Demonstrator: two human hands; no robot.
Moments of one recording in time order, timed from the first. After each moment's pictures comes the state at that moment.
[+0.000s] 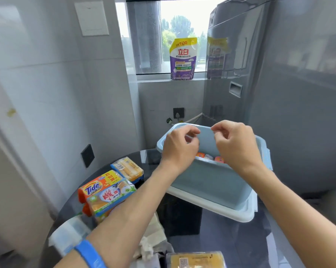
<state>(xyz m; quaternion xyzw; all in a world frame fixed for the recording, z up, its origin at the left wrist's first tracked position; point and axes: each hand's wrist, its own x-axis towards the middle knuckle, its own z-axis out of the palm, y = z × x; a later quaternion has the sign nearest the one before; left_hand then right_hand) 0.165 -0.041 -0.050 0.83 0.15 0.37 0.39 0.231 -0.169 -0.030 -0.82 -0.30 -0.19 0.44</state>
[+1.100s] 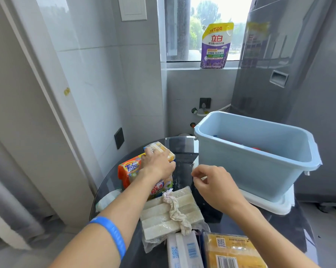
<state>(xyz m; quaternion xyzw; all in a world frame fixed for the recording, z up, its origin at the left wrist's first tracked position) 0.071 0.080 -0.136 0.92 0.37 0.02 0.07 0.124 -0.113 -0.126 -0.84 -0.43 0.02 0.32</state>
